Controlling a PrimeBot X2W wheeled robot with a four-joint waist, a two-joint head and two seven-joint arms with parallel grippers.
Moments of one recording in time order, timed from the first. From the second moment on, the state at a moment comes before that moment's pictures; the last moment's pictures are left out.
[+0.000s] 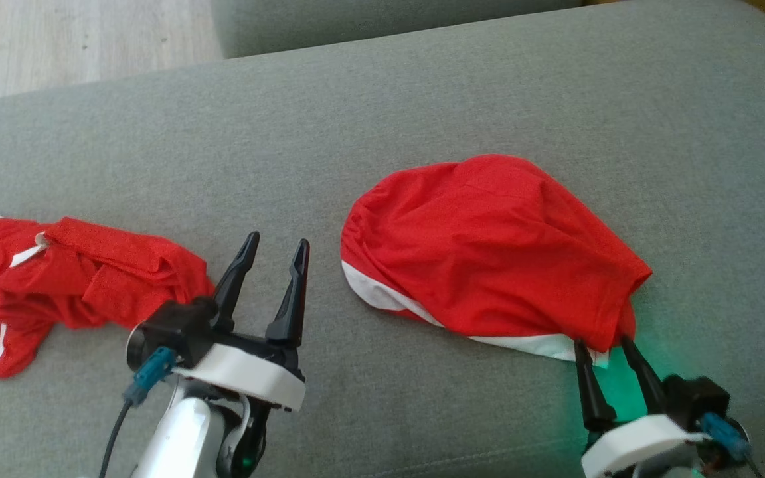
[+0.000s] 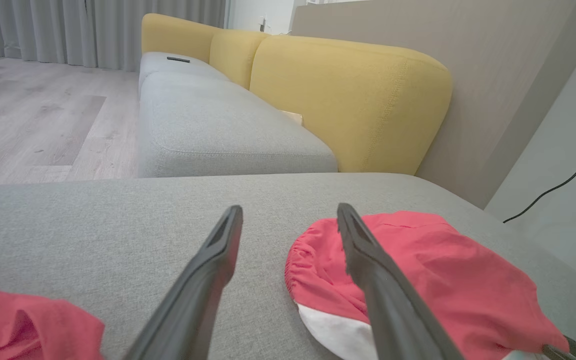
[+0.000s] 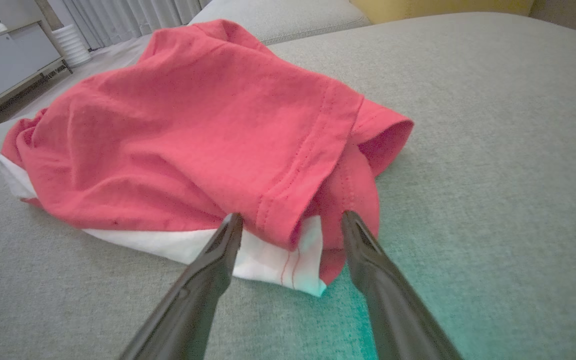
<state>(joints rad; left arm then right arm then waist) -0.13 0.05 -0.31 0.17 -0.26 -0.07 -0.26 0.01 -0.04 0.07 0.46 0.17 0.13 -0.25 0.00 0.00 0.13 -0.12</state>
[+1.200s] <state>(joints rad) -0.26 0.06 -0.52 0.42 -0.17 -0.12 -0.26 -0.11 -0.04 -0.11 0.45 0.17 0.13 -0.25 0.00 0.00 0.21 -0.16</state>
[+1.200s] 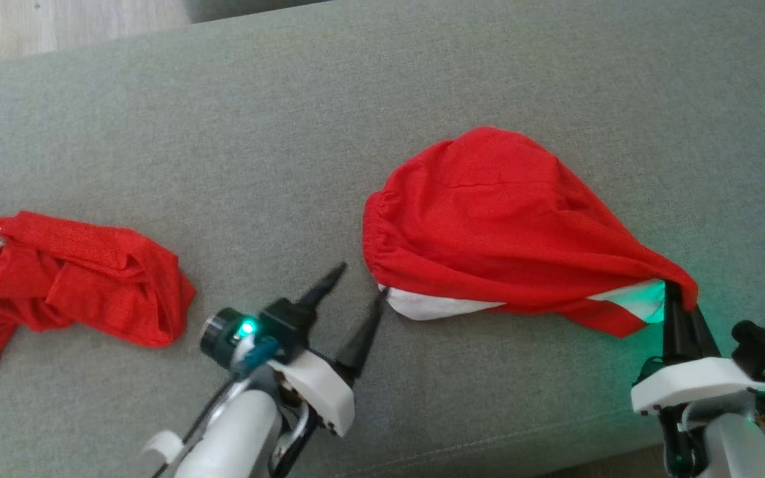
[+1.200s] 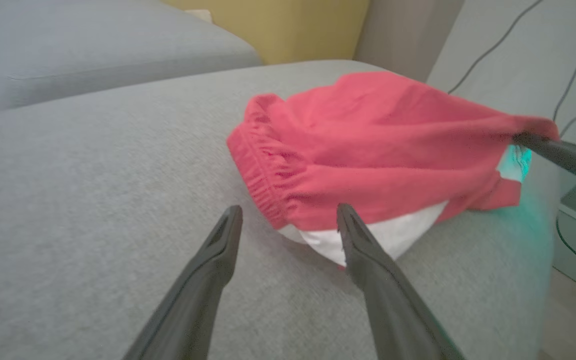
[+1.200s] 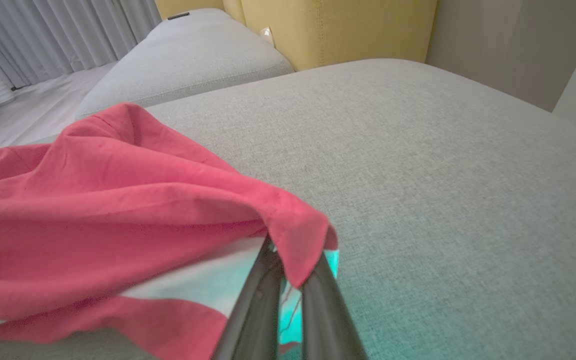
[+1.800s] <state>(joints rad) -0.42 0.09 -0.77 0.62 -0.28 -0.12 -0.26 -0.15 -0.04 -0.15 0.47 0.16 0.13 -0.24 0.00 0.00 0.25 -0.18</state>
